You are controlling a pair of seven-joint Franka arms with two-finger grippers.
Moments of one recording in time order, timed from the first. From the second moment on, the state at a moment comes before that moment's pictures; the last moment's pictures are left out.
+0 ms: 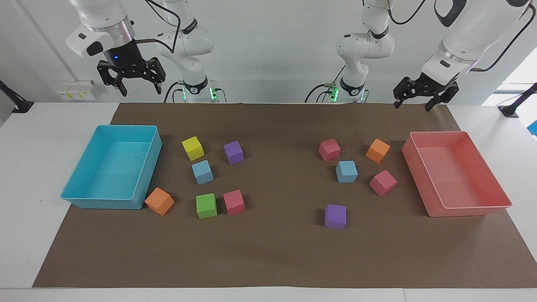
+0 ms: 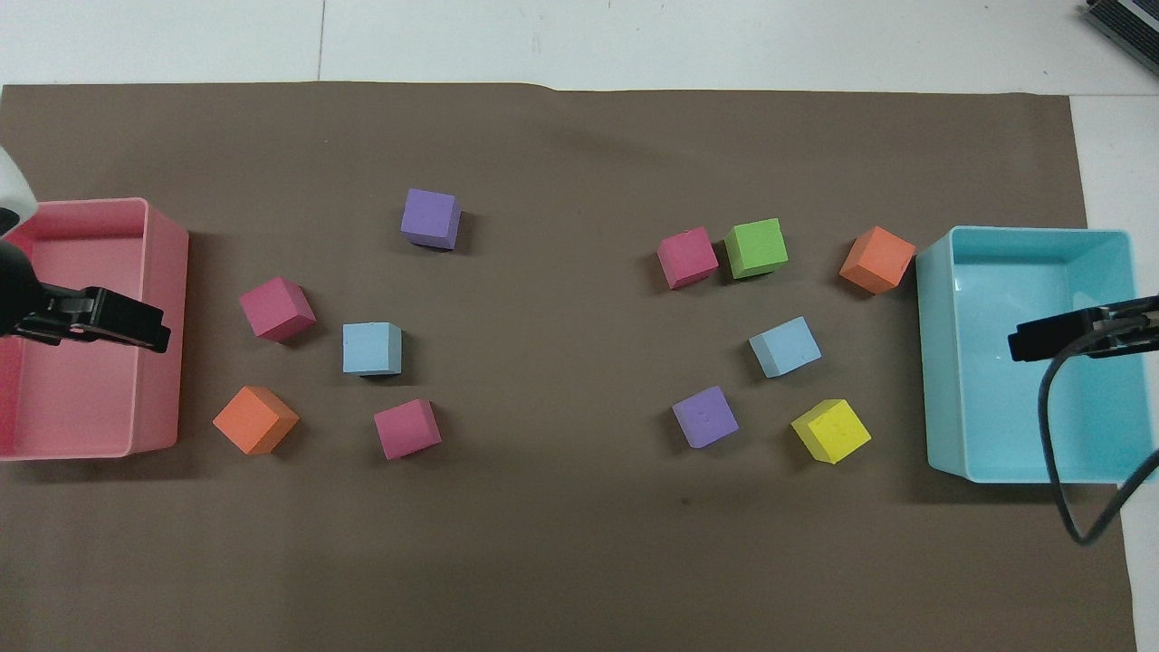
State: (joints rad) left arm -0.07 -0.02 -0.03 -1.55 -0.05 1.44 0.04; right arm 0.14 -0.08 -0.10 -1.57 -0.02 1.46 -0.06
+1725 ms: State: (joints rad) left arm -0.07 -0.02 -0.03 -1.55 -0.05 1.44 0.04; right arm 0.25 0.09 -0.10 -1.95 0.01 1.97 -0.36
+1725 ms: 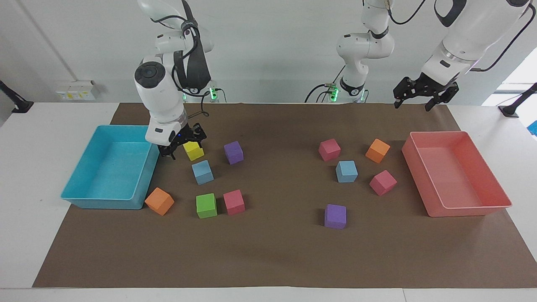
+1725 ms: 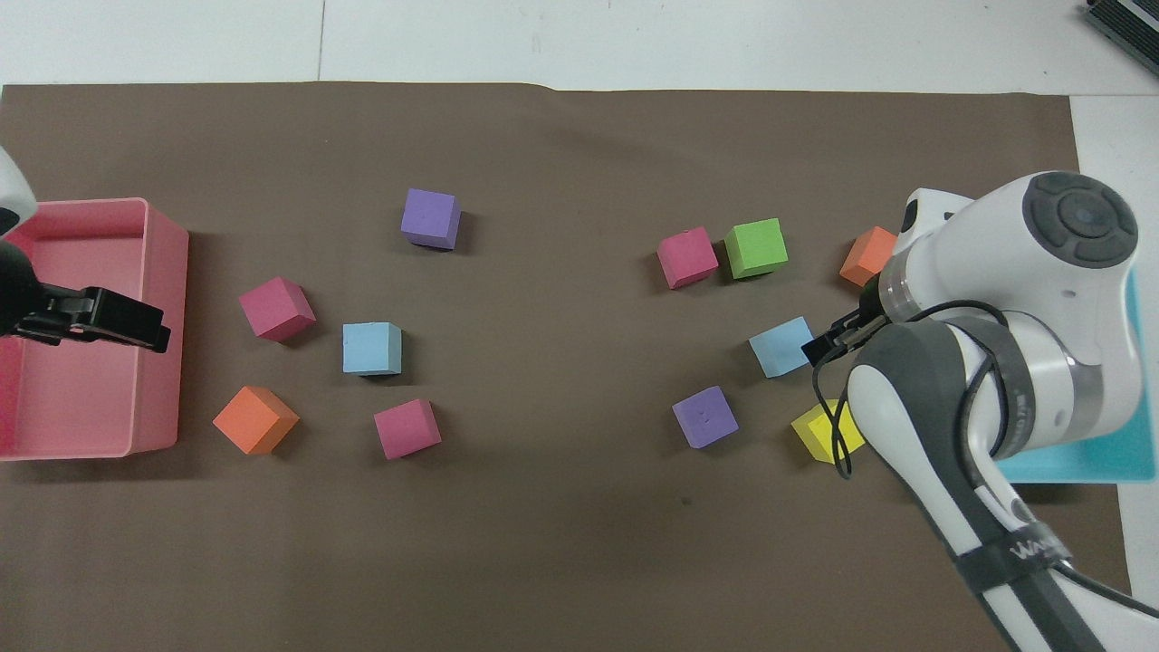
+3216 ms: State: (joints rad) left arm -0.07 -0.02 -0.03 -1.55 -0.05 1.44 0.04; right arm 0.28 0.26 -0.10 -2.08 0.07 2.26 -0.44
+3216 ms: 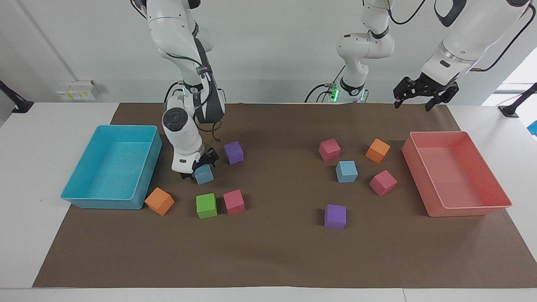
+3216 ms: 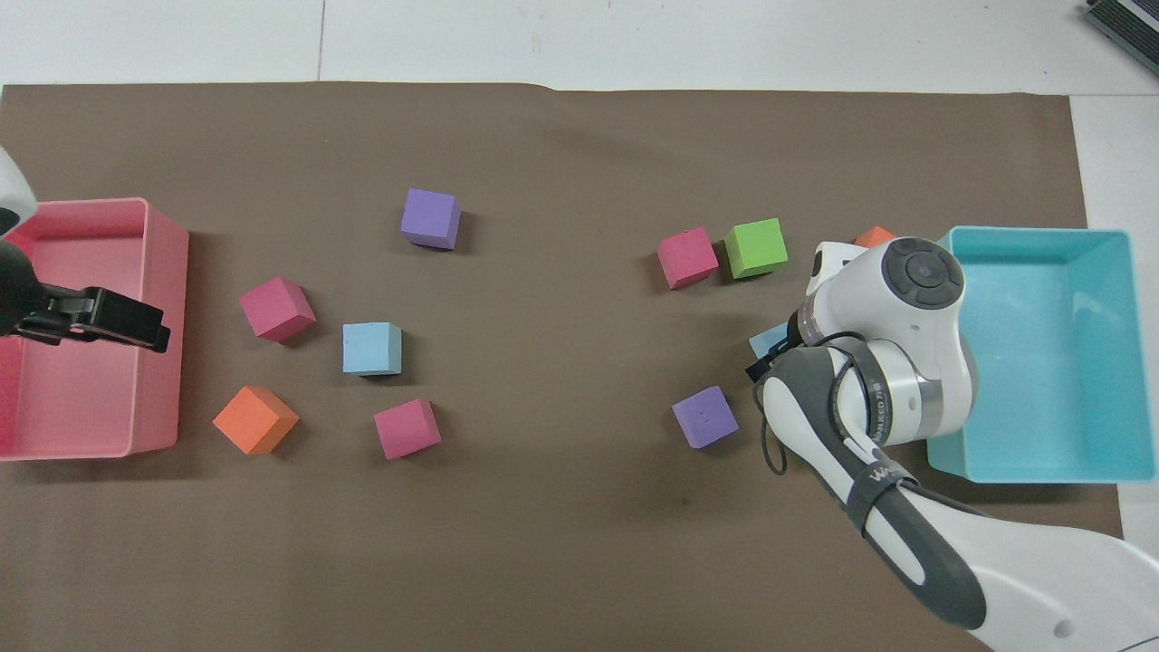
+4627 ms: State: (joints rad) left arm -0.07 -0.02 -0.03 -1.55 -0.05 1.44 0.04; right arm 0.28 0.17 -0.10 -1.91 0.08 2.02 -0.20
